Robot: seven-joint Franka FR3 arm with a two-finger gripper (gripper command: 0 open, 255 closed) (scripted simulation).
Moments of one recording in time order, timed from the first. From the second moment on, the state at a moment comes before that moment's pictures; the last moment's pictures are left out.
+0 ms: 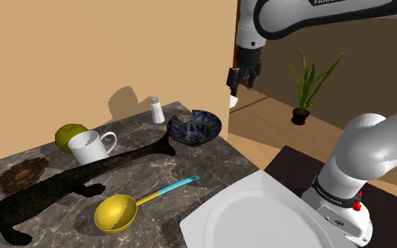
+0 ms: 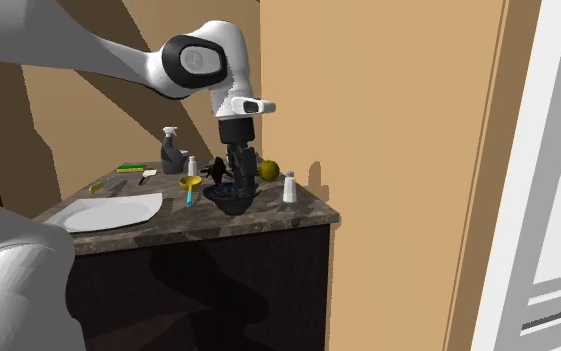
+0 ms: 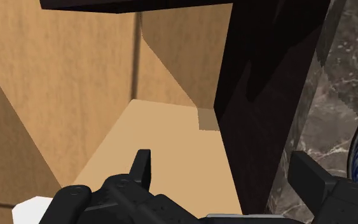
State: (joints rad) arm 0.02 -0.63 0.14 -2.35 0.02 1.81 0.22
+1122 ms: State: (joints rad) arm 0.05 -0.10 0.33 -1.98 0.00 2.10 0.52
